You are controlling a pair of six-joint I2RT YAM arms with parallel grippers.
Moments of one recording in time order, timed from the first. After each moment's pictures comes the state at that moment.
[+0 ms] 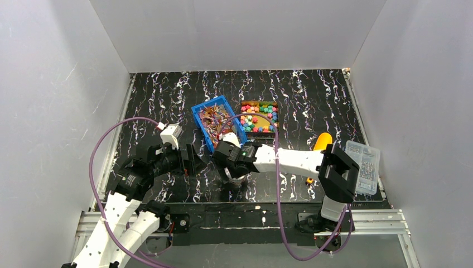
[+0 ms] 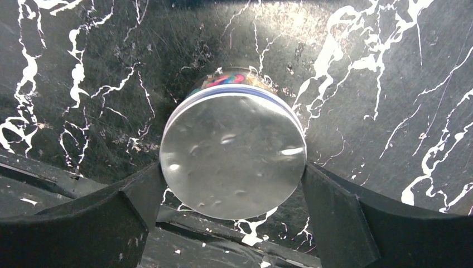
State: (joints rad) left arm -0.37 0.61 0.78 -0.82 0.33 -0.39; right arm 1.21 1.75 1.30 -0.75 0.32 0.65
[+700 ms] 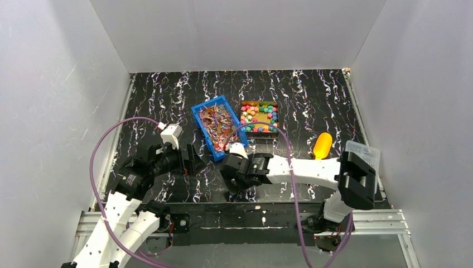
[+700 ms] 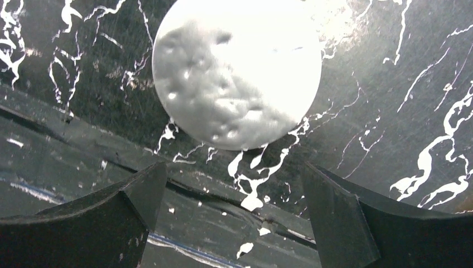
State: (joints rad) left arm -0.37 0.62 0.78 -0.82 0.33 -0.39; right arm 1.29 1.61 1.15 -0.74 0.30 0.71
